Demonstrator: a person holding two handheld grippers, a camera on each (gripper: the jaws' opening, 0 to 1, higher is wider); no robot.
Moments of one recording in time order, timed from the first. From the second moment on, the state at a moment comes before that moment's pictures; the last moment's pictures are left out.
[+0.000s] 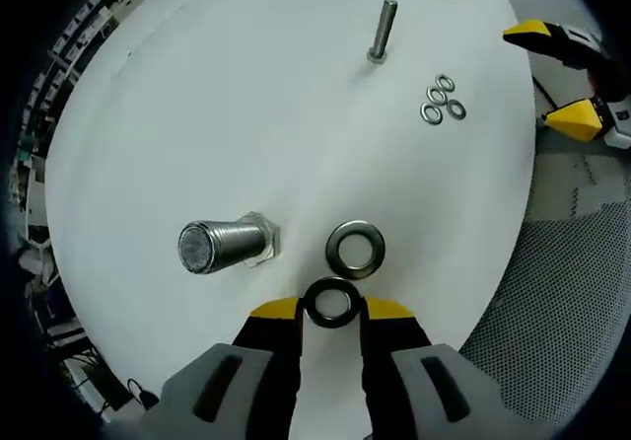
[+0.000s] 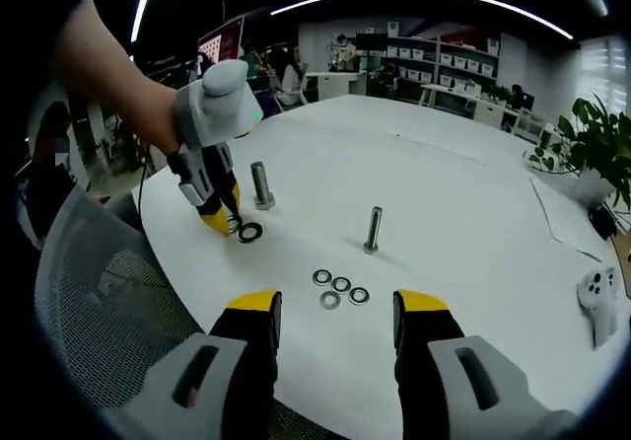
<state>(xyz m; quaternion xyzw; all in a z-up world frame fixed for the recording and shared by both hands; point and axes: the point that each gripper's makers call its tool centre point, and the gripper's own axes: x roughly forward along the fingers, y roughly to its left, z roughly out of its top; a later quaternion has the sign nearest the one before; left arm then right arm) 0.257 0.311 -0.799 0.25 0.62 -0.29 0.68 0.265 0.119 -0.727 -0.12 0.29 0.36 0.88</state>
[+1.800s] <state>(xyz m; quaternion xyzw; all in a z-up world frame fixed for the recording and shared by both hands) 0.276 0.332 -0.746 0.26 0.56 -0.33 0.71 0.265 0.119 -0.727 -0.11 0.29 0.36 0.88</state>
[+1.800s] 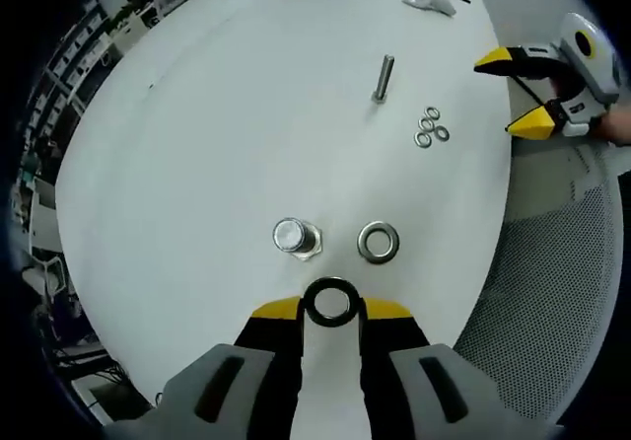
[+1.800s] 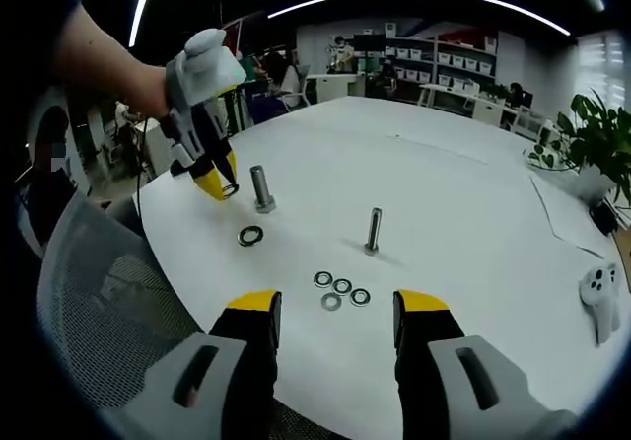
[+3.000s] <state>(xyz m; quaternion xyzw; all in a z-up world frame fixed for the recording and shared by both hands) 0.317 0.316 -0.727 0.31 0.54 -0.36 0.69 0.267 0.118 -0.725 -0.11 0.29 0.36 0.88</state>
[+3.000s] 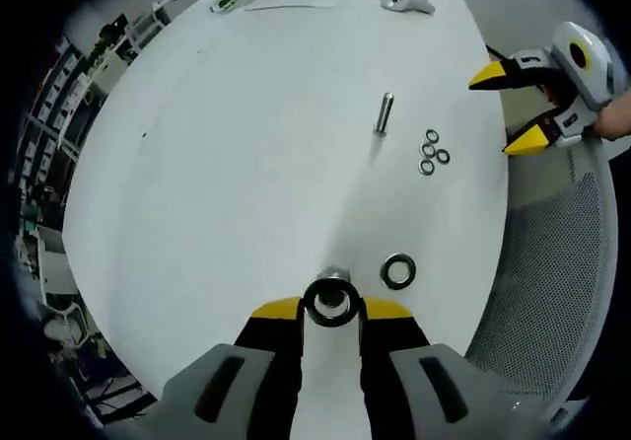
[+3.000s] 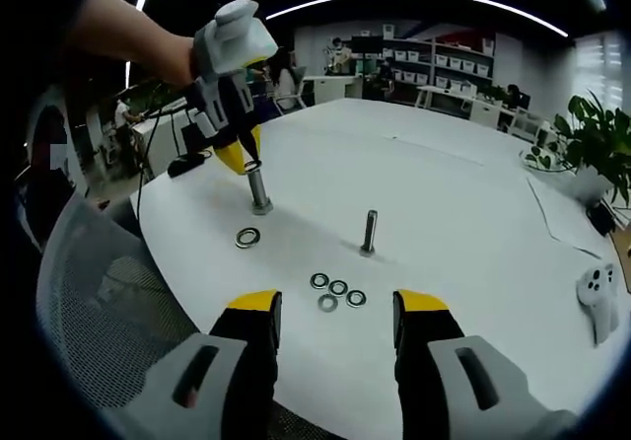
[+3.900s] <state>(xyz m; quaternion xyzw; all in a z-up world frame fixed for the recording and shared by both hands) 0.318 0.314 -0.771 0.33 0.57 -0.35 0.67 0.267 0.117 -0.727 -0.12 0.29 0.36 0.88</state>
